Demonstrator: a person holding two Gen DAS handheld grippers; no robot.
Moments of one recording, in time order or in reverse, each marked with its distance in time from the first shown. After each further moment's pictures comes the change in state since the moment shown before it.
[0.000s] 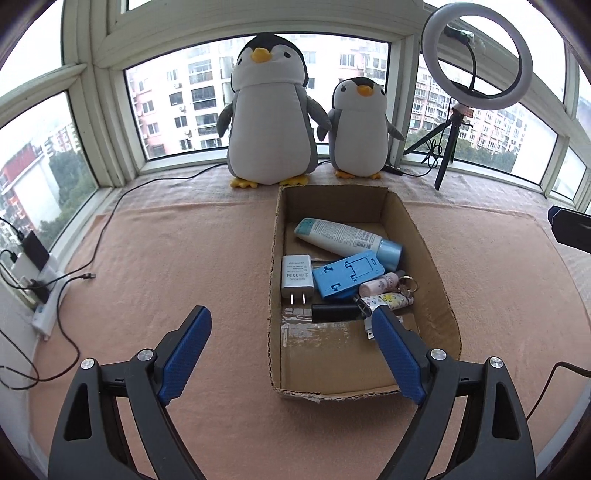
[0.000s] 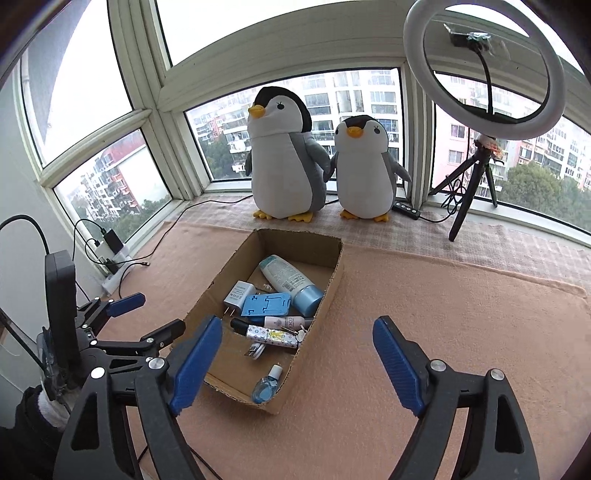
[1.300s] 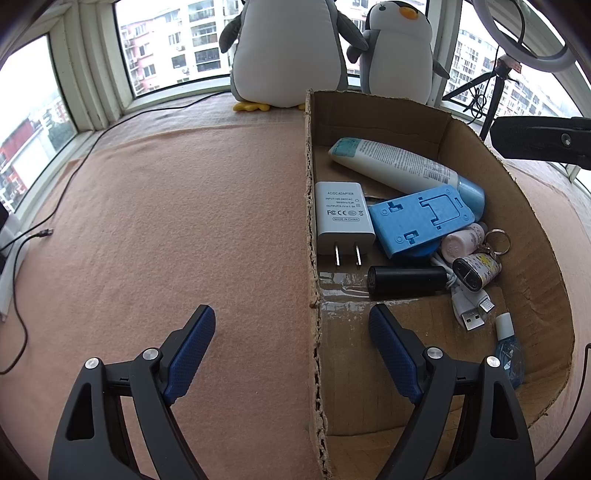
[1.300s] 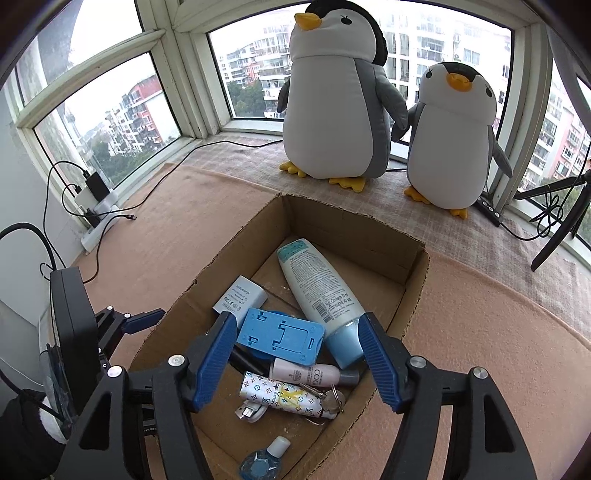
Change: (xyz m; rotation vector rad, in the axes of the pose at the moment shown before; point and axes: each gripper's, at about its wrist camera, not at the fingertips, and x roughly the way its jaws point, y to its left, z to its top) left arm 0.108 0.025 -0.030 -0.041 0.175 0.015; right arm 0.160 0.032 0.033 -0.166 0.217 0.069
